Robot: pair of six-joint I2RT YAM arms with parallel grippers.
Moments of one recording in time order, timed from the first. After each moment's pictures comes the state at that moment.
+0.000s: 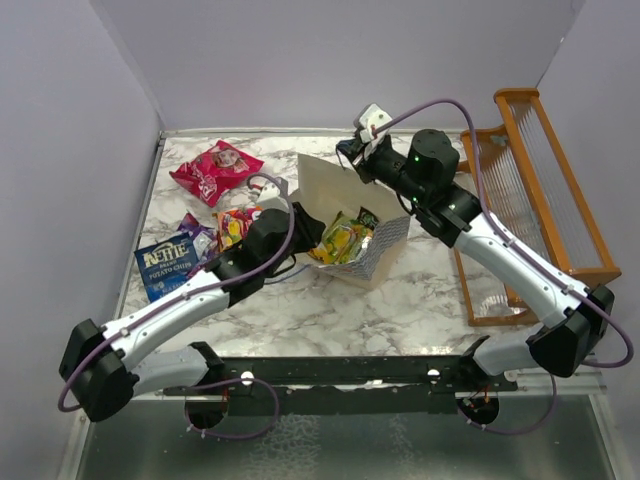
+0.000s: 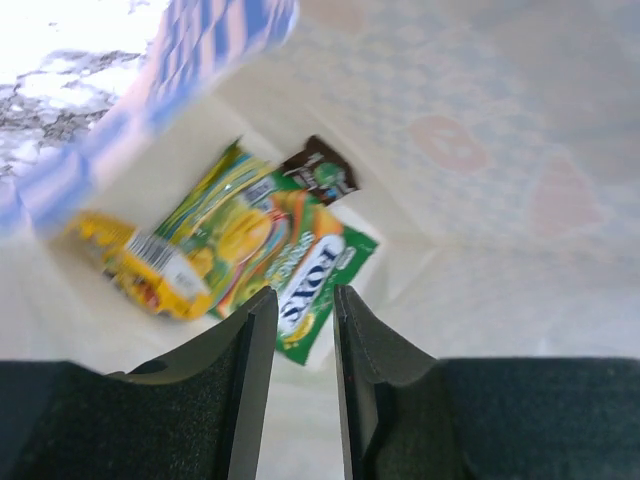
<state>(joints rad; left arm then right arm) -0.80 1.17 0.83 -0.07 -0.30 -0.79 0.70 1.38 1.38 0.03 -0.14 -0.34</state>
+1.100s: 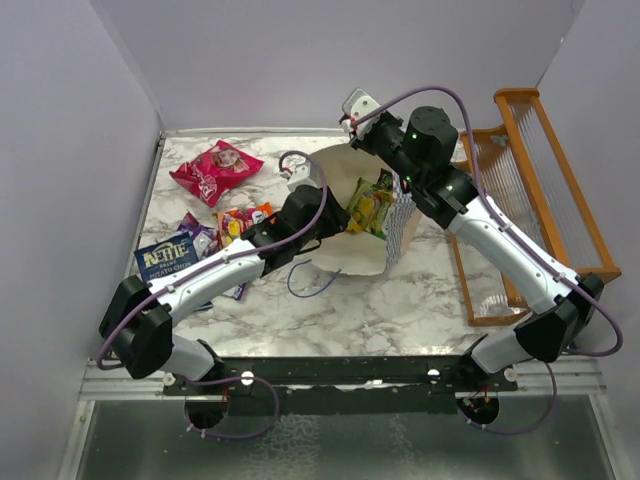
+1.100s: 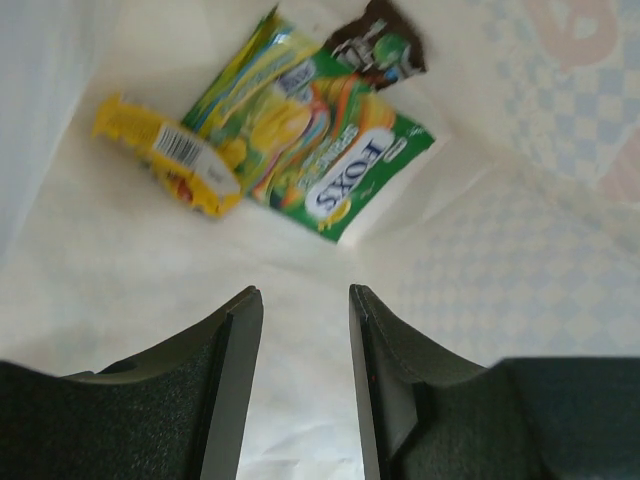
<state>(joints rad) -0.79 1.41 1.09 -0.12 -0.24 -0.87 0.68 1.50 1.62 -0.02 0.04 -0.73</state>
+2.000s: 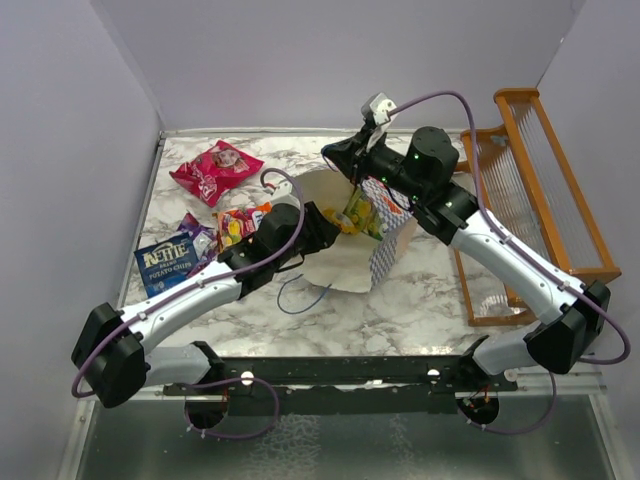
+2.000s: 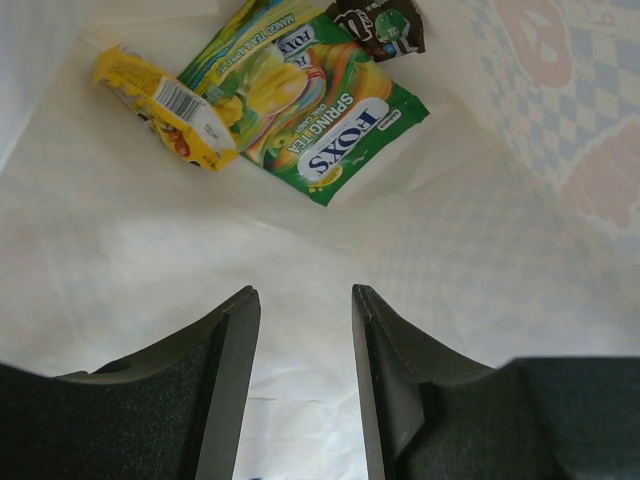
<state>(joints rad) -0.79 1.21 0.86 -0.07 -0.17 -0.87 0.70 1.41 1.40 0.09 -0.27 -0.04</state>
